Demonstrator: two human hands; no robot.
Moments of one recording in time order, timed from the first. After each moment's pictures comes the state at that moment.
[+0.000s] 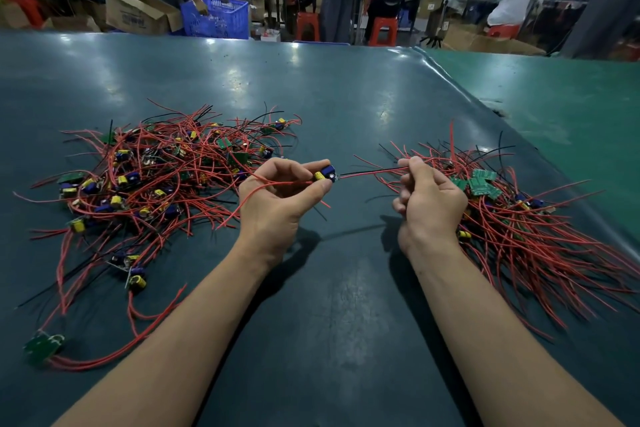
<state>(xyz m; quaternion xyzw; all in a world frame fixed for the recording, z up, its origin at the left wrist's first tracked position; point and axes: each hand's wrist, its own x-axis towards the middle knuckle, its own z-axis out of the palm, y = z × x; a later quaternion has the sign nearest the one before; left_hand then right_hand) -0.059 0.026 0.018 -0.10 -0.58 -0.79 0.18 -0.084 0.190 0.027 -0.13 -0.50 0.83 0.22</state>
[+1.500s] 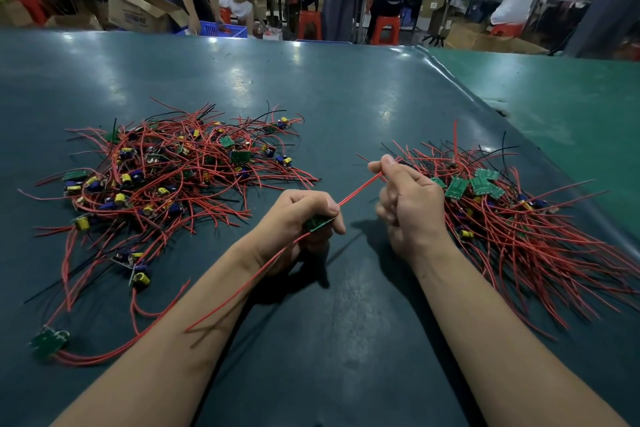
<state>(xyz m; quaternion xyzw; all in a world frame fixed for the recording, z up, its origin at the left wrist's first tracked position) -0.057 0.022 0.015 -0.13 -0.60 -0.78 -0.13 -0.079 0.180 0.023 -0.01 -0.54 0.84 0.09</state>
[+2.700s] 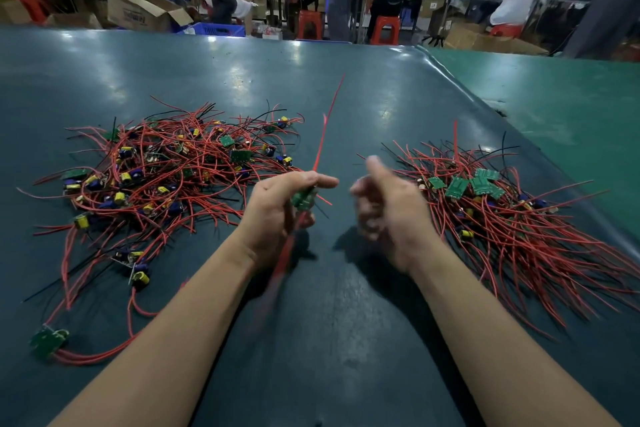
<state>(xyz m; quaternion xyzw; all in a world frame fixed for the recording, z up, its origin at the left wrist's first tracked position) -0.053 0.011 0.023 -0.08 -0.59 -0.81 -0.02 -0.068 0.174 0.025 -0.01 -0.58 0.81 -0.07</state>
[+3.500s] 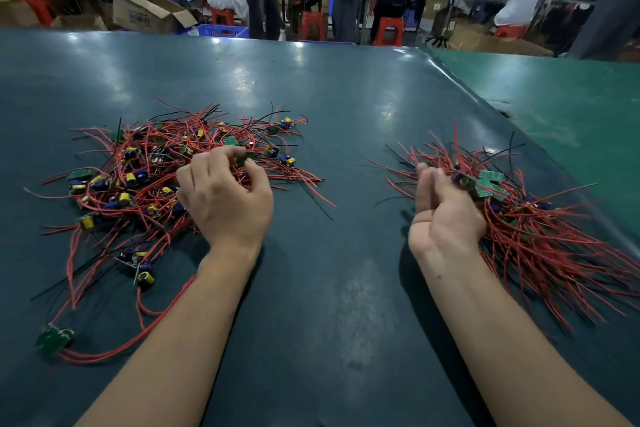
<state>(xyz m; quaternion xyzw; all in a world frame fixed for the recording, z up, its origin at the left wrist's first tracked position) -0.067 -0.017 0.011 0.17 -0.81 -0.33 0.46 -0.074 0.195 0.037 -0.19 -0.25 0.92 0.21</state>
